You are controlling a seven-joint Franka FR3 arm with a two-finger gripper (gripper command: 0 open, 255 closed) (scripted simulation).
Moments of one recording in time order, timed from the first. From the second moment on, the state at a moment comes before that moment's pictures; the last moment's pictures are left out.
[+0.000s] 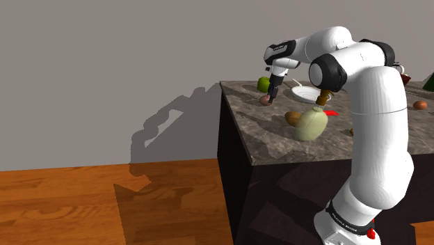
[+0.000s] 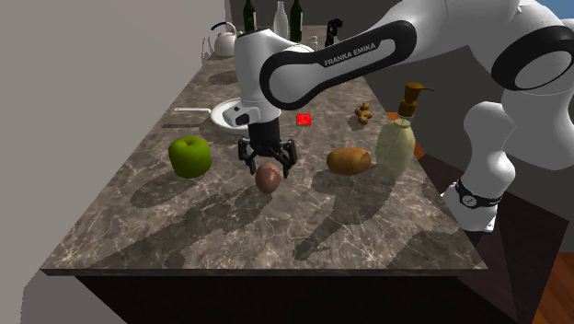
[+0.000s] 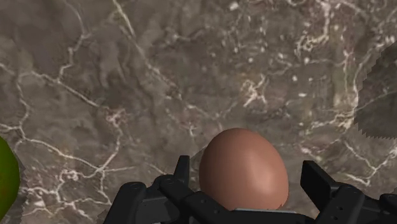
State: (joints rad) arm -0.16 0.49 -0.62 -1.55 0.44 1.86 -1.48
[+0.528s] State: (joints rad) arm -0.16 0.49 -0.62 -1.55 0.44 1.86 -1.48
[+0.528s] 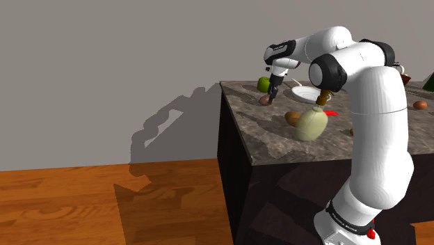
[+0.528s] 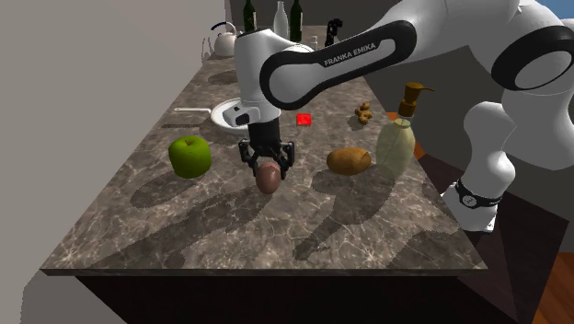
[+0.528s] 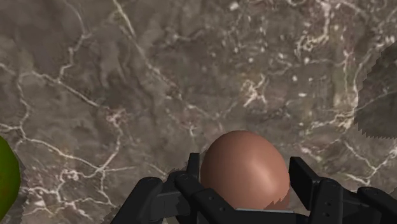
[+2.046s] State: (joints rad) arm -0.19 0.46 -0.64 -1.34 0.41 1.63 -1.42
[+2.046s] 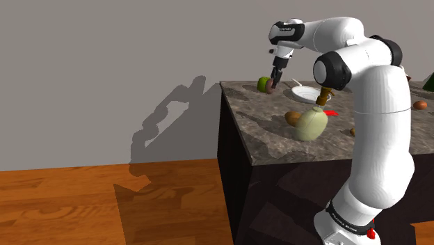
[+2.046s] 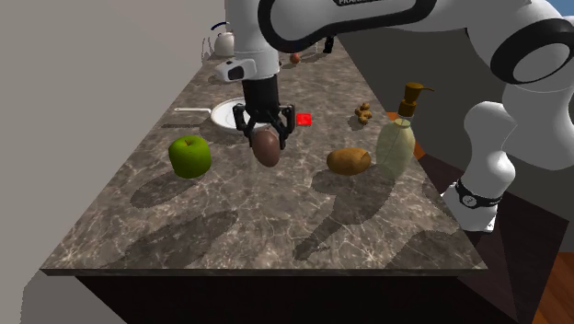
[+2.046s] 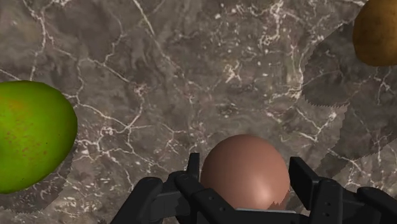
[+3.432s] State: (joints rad) arm -0.21 0.14 -0.76 -1.64 0.22 1.64 -1.58
